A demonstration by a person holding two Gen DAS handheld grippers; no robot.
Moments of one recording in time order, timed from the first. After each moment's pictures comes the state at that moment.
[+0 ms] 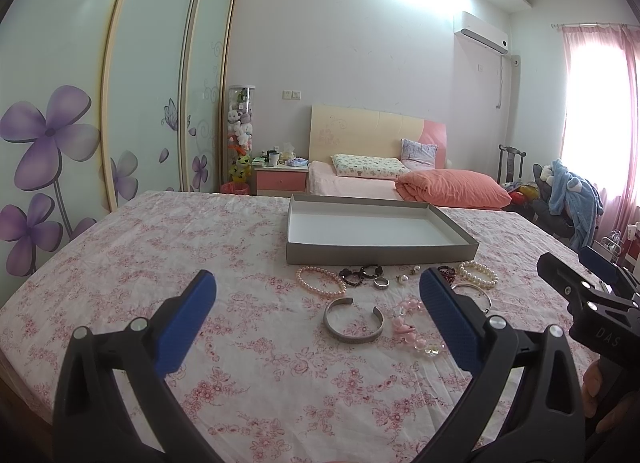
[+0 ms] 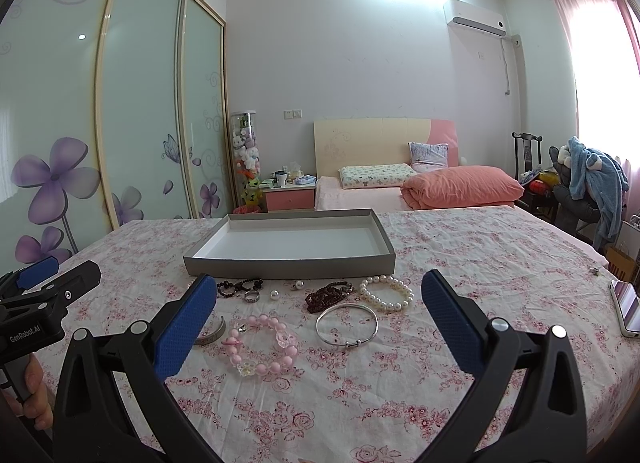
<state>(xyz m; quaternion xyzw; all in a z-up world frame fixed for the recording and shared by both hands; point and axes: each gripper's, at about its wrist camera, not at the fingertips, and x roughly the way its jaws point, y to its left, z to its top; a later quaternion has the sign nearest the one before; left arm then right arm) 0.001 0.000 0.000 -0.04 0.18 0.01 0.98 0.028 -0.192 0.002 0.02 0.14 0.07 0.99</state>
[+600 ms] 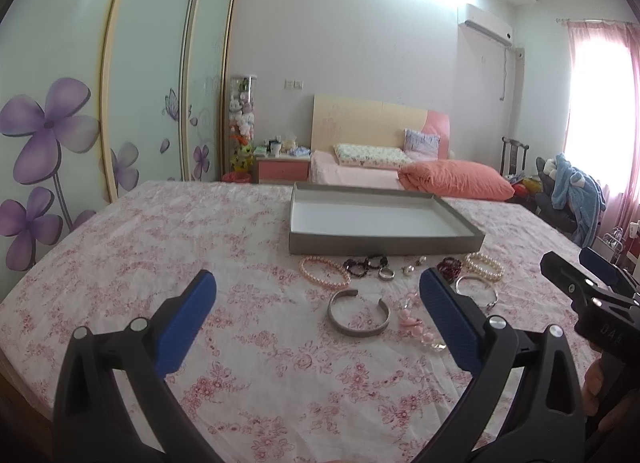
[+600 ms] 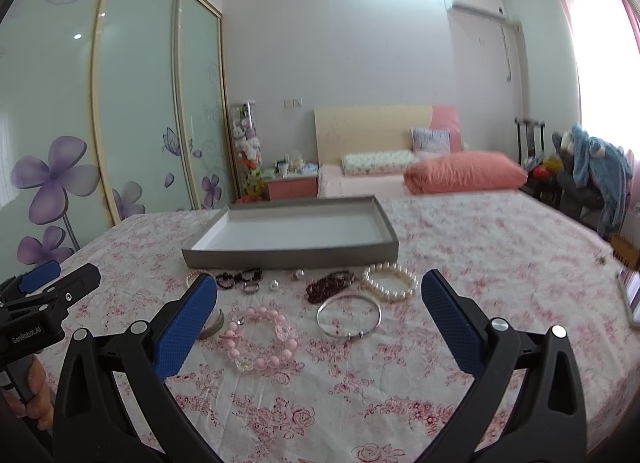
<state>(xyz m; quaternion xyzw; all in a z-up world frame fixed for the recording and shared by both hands) 0.009 0.001 -0.009 -0.04 0.20 0.01 0.98 0.040 -0.196 -0.007 0.04 0.17 0.07 0.98</state>
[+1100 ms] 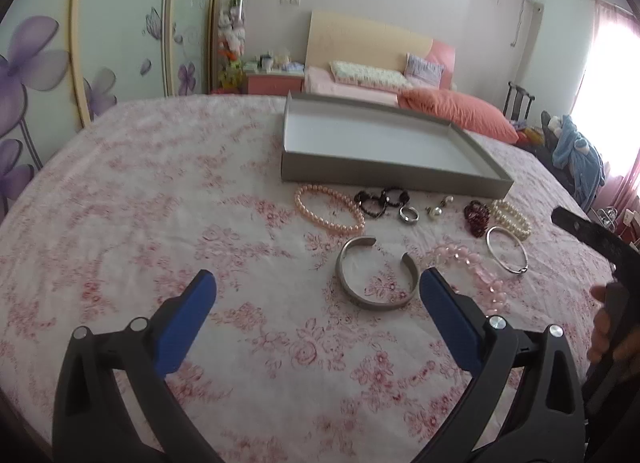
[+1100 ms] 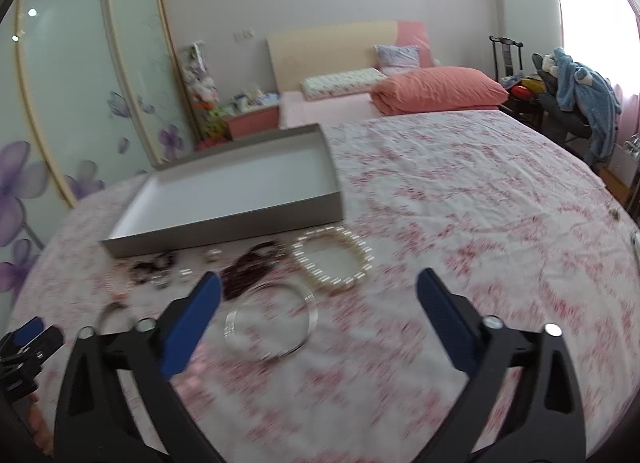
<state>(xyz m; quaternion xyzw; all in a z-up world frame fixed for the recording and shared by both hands) 0.087 0.019 -0.056 -0.06 0.36 -0.02 0.93 0.145 -0.244 -0.037 0.08 0.32 0.01 0.94</state>
